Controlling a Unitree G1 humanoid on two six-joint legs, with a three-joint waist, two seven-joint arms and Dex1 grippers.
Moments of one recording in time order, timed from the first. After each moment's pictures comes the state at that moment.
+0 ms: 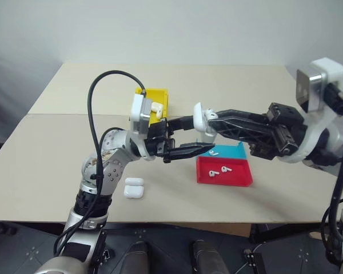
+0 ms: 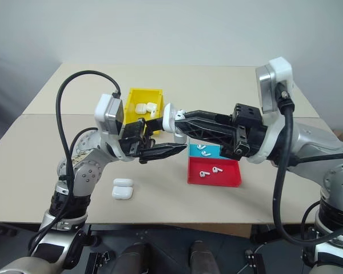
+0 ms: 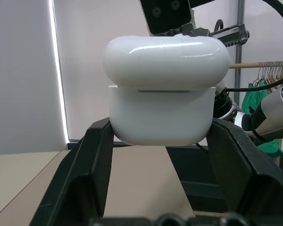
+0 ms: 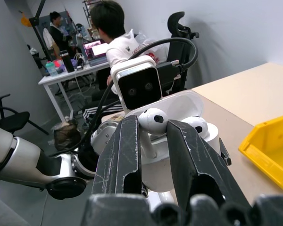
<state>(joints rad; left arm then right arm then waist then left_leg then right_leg) -0.63 0.30 -0.07 -0.18 -0.73 0.41 -1.11 -0.60 -0.80 -0.29 -0.53 1.54 1.00 0.46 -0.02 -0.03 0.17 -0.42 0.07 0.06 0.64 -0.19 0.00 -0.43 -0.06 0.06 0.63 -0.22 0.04</state>
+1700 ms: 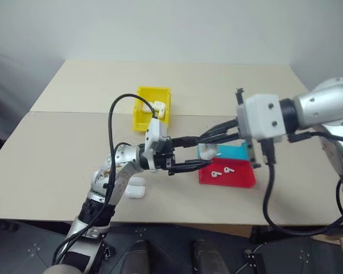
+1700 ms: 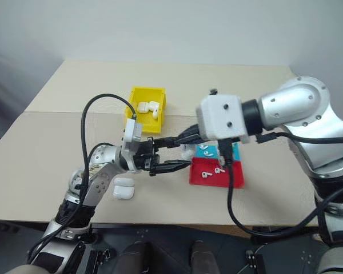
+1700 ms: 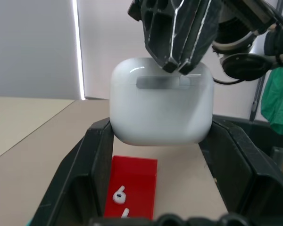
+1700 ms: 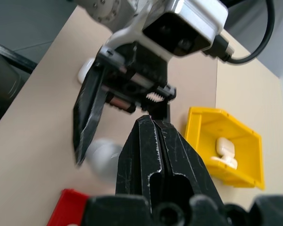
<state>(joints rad) -0.54 0.31 -0.16 -0.11 -0.54 0.33 -1.08 -0.88 -0.99 0.20 -0.37 0.44 0.34 1.29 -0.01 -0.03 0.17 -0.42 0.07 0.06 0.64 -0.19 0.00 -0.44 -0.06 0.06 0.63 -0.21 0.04</state>
